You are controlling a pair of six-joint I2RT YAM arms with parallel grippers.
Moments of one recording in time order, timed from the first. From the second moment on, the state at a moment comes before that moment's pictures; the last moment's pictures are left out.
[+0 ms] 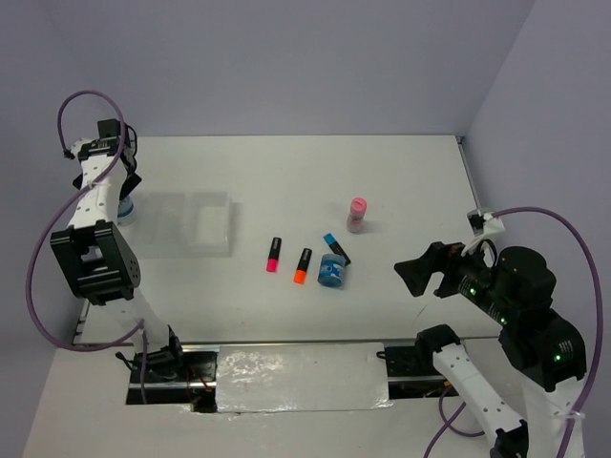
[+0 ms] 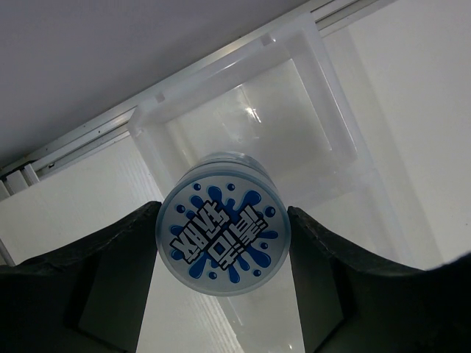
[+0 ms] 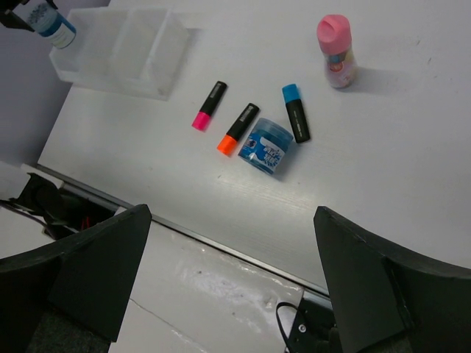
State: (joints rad) left arm 0.27 1.77 1.66 -0.99 -0.59 -0.74; right arm 0.28 0.51 1.24 -1.10 -0.22 0.35
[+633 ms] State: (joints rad) left arm 0.31 1.87 1.72 -0.93 -0.58 -0.77; right arm 0.28 0.55 1.18 -1.05 -0.24 0.35
